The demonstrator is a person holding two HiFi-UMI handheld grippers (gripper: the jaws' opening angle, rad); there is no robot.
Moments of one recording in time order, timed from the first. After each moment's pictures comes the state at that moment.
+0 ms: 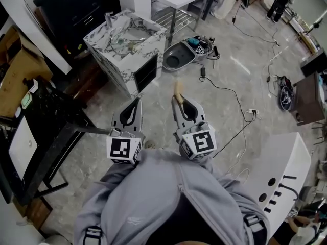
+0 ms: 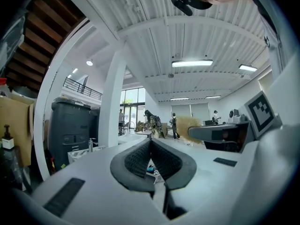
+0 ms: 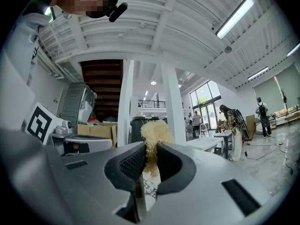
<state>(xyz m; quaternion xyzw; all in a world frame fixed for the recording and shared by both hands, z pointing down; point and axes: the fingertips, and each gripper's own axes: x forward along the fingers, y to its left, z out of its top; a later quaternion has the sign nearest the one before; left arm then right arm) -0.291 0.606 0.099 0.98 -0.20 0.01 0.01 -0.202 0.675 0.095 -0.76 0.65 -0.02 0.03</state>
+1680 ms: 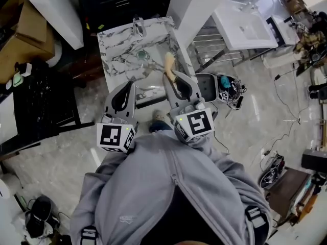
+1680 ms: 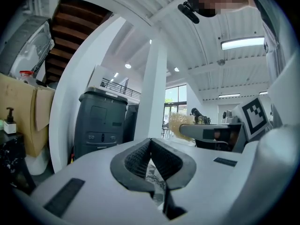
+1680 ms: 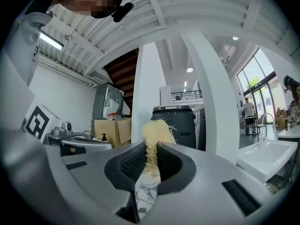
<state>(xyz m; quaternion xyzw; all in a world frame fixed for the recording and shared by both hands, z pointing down) -0.049 0.158 0.138 0.89 -0.45 -0.01 0.07 0.048 0.154 0.121 -0.52 0.85 -0.02 -0.02</state>
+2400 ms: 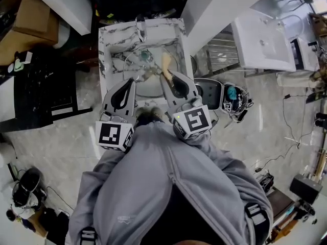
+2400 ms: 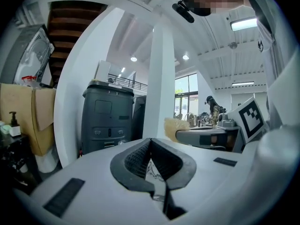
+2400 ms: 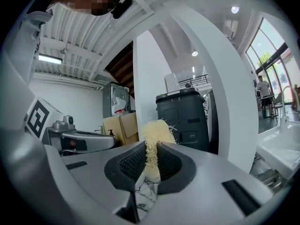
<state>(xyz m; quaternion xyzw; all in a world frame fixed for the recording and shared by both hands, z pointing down) 0.025 0.063 0.168 0.85 -0.51 0.05 0.08 0.111 0.042 0.177 -0.43 0.90 -0.08 -0.03</state>
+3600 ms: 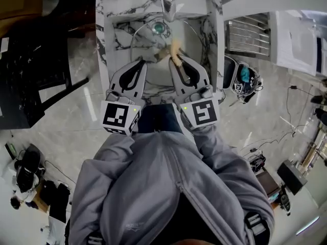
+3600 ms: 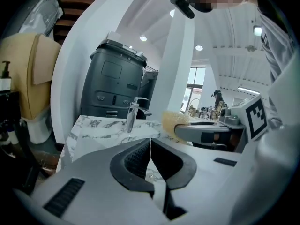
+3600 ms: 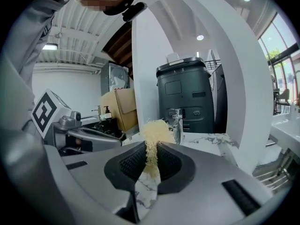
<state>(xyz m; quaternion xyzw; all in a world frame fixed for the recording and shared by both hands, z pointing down) -0.028 -0.032 0.363 0.85 -0.48 0.09 0.20 0.041 -0.051 0.347 -0.42 0.89 -0.11 -0.10</state>
